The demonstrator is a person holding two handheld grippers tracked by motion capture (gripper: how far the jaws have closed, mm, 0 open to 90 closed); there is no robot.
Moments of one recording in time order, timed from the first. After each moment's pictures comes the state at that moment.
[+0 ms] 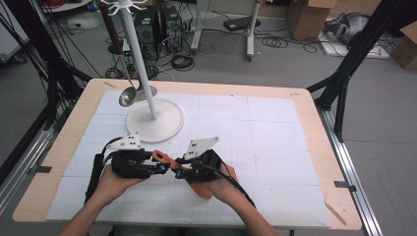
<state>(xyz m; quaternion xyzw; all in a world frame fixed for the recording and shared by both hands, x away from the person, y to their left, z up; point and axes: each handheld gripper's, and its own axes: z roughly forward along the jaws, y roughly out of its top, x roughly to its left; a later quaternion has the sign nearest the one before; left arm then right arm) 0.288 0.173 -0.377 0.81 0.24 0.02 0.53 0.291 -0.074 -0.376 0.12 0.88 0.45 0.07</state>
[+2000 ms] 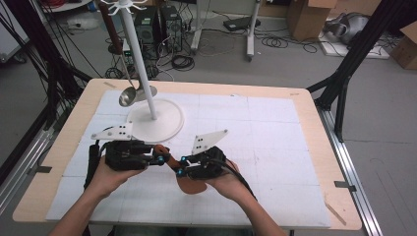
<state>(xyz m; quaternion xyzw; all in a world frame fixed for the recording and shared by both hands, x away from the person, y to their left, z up) 0.287 0.175 -0.335 0.78 0.19 -0.01 0.59 0.295 -0.085 -0.362 0.10 0.86 0.50 -0.02</state>
